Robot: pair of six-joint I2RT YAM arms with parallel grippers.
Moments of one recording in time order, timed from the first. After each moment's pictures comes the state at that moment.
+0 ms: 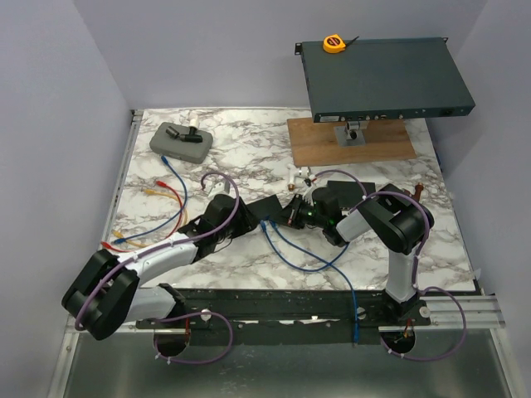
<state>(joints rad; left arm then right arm) -0.65 1.20 0.48 0.10 -0.09 -0.92 0.62 1.96 0.63 0.92 -0.40 0.98</state>
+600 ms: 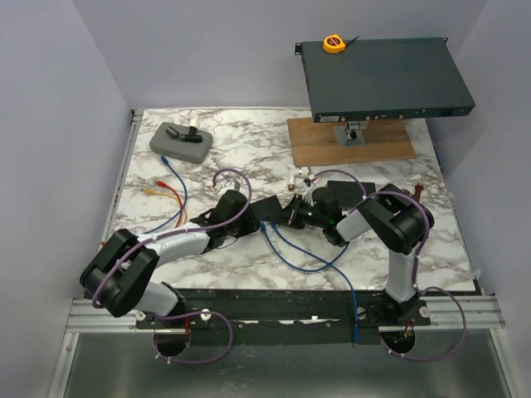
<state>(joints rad) -0.66 1.39 0.57 0.07 -0.07 -0.88 0.62 1.96 0.63 0.92 -0.41 0.97</state>
